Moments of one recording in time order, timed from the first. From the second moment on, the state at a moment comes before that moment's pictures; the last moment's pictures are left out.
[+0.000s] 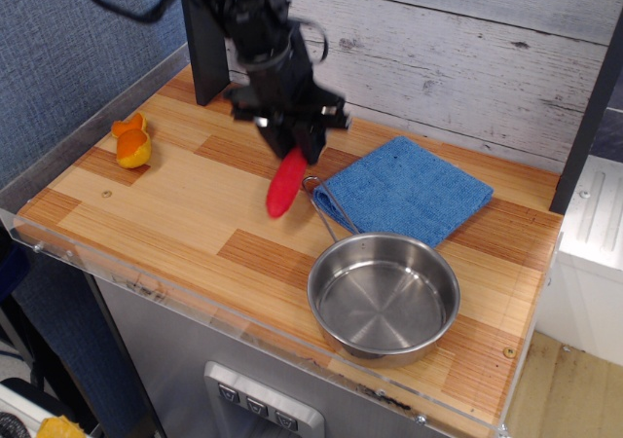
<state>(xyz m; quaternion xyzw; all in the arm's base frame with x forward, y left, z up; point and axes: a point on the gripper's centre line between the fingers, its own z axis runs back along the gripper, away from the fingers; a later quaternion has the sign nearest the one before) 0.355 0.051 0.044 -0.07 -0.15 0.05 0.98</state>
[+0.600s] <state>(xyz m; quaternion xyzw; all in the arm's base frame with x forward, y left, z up) 0.353 0.076 0.092 -0.06 -0.20 0.07 0.98</state>
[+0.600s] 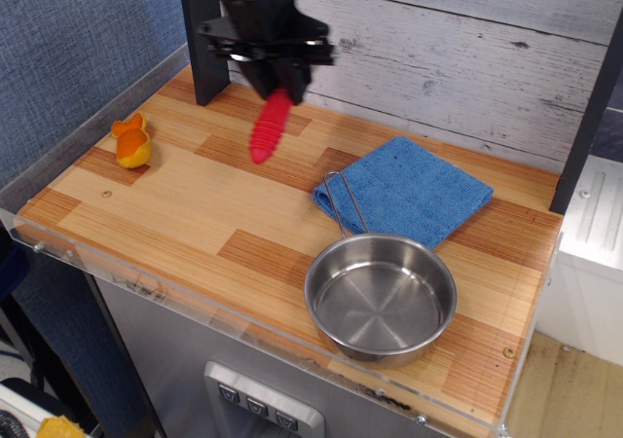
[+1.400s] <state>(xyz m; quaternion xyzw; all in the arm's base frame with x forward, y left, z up) 0.358 0.150 0.073 -0.03 -0.19 0.15 0.97</state>
